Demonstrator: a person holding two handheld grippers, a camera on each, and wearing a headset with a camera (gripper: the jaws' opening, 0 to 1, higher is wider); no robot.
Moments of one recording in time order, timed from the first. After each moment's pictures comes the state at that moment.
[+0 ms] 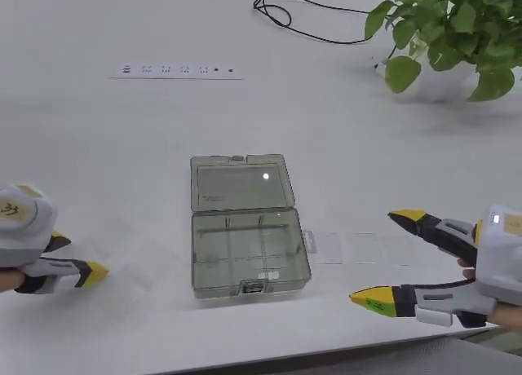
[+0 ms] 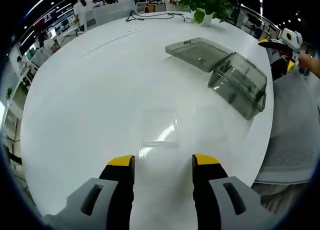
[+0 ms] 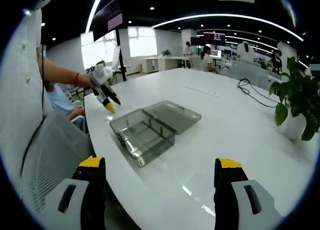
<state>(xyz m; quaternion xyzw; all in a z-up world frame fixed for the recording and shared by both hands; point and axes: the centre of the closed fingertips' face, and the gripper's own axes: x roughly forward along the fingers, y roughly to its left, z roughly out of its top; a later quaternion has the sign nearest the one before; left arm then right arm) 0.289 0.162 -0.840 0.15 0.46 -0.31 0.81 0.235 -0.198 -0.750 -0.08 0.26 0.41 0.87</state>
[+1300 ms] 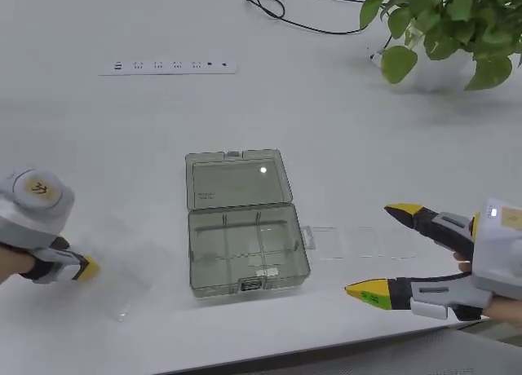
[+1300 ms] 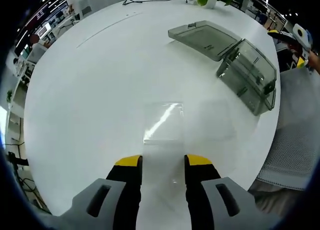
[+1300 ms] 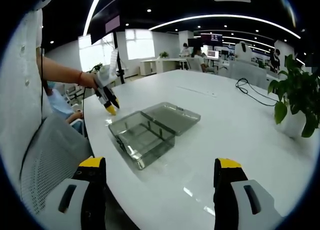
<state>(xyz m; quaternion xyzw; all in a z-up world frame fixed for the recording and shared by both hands) 0.292 0.167 -0.845 0.19 0.53 -0.29 0.77 0.236 -0.195 -0.750 -0.07 0.25 0.41 0.88</state>
